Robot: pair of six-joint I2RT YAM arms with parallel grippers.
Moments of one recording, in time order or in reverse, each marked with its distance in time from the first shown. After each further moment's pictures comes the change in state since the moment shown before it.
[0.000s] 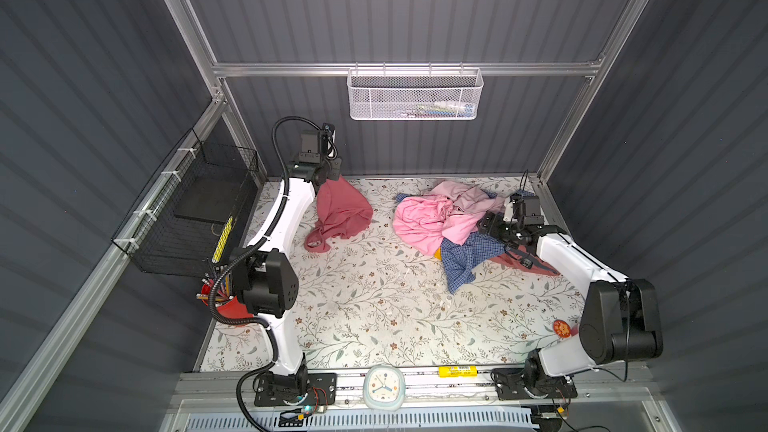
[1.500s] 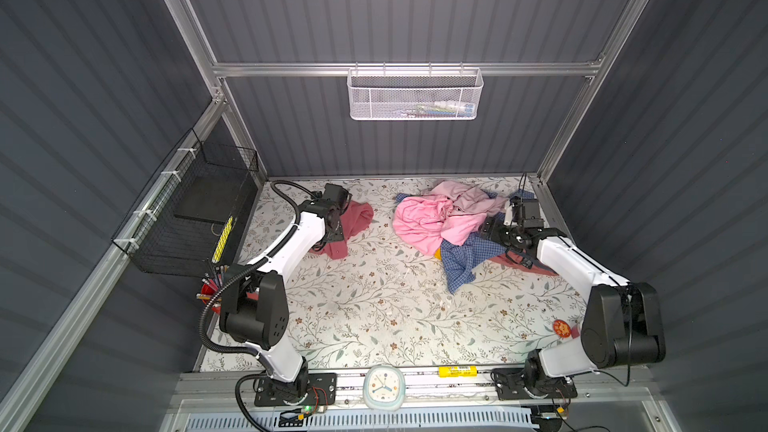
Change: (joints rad) left arm -0.114 -0.203 -0.499 -0.359 -0.304 -0.584; right arm 0.004 -0.022 -0.030 -0.029 0.076 -0.072
